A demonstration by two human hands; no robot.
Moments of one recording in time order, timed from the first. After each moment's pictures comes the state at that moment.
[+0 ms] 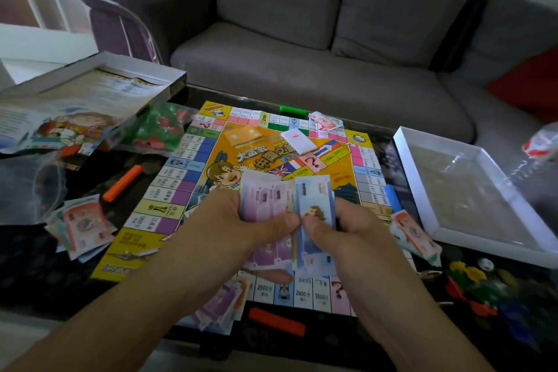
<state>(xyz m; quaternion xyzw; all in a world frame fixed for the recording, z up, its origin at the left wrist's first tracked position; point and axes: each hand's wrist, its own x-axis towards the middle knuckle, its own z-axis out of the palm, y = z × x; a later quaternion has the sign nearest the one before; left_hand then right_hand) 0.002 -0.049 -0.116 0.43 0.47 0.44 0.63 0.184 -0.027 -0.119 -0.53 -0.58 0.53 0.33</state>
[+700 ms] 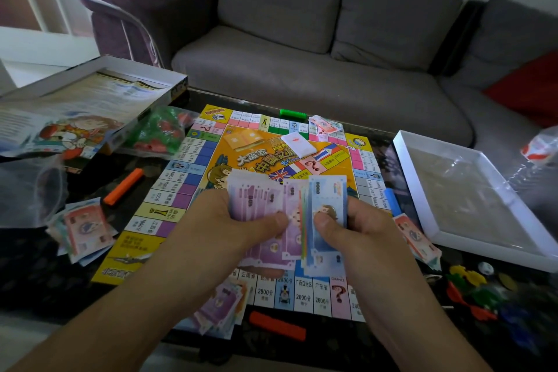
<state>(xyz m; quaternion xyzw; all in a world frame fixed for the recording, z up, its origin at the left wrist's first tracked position) 0.000 -0.052 -0.112 0.42 0.56 0.45 0.55 0.185 -0.029 -0.109 -0.56 -0.56 0.50 0.36</state>
